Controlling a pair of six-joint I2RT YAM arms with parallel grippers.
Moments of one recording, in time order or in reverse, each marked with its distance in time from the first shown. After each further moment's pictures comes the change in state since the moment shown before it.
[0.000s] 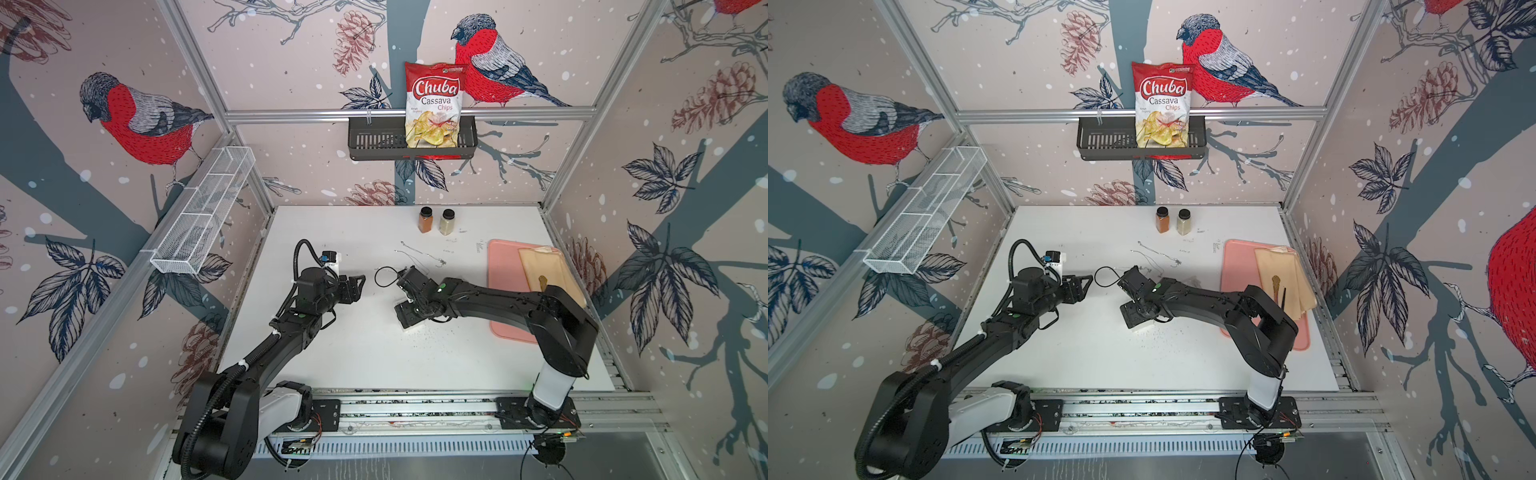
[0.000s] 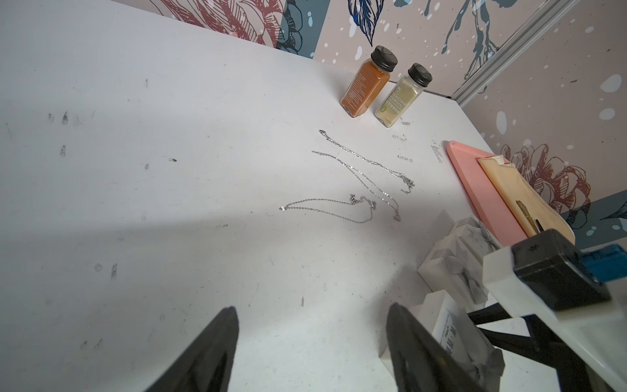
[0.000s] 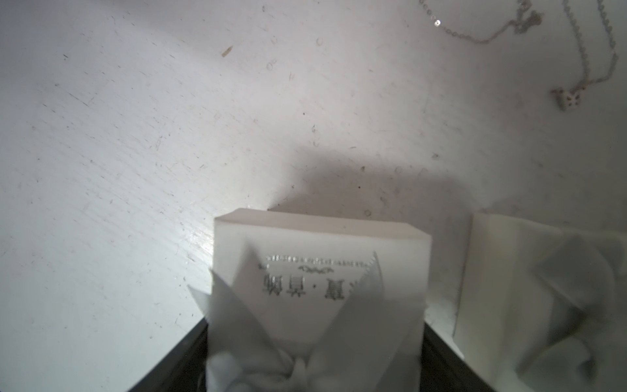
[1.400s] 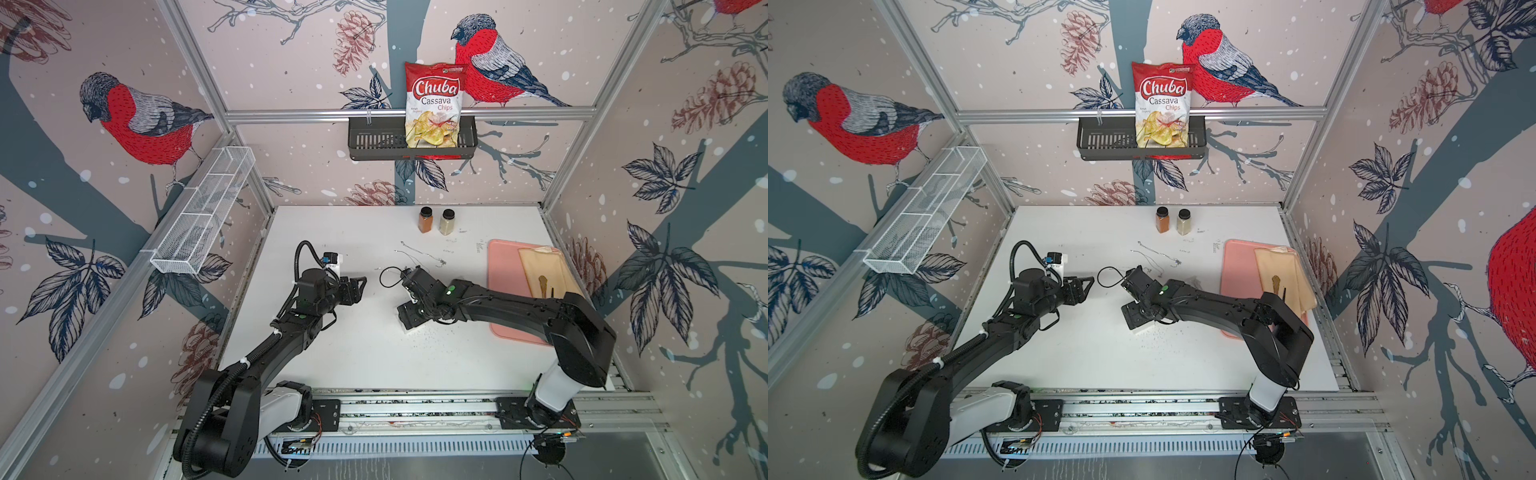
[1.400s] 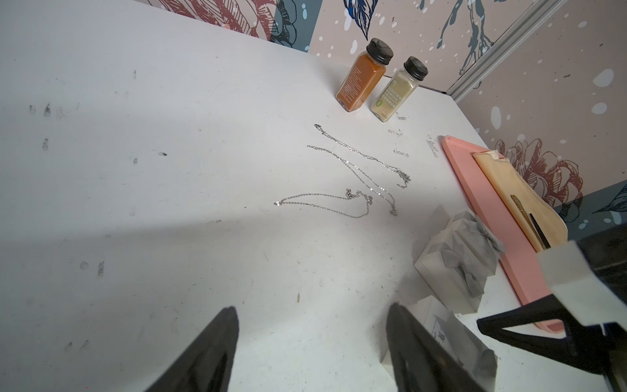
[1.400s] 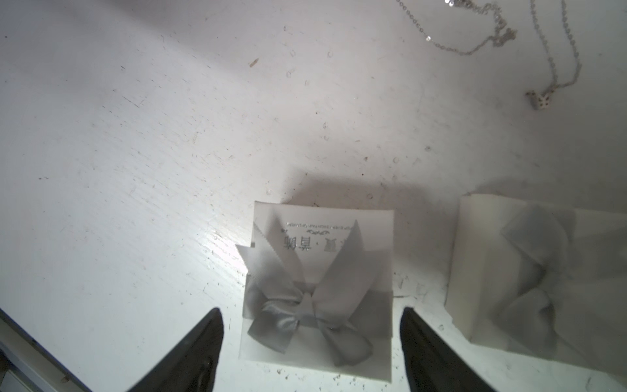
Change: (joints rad) left arm -0.003 0.006 -0.014 0.022 0.018 -0.002; right arm 0.006 -0.109 -0.048 -0.003 -0.012 -0.008
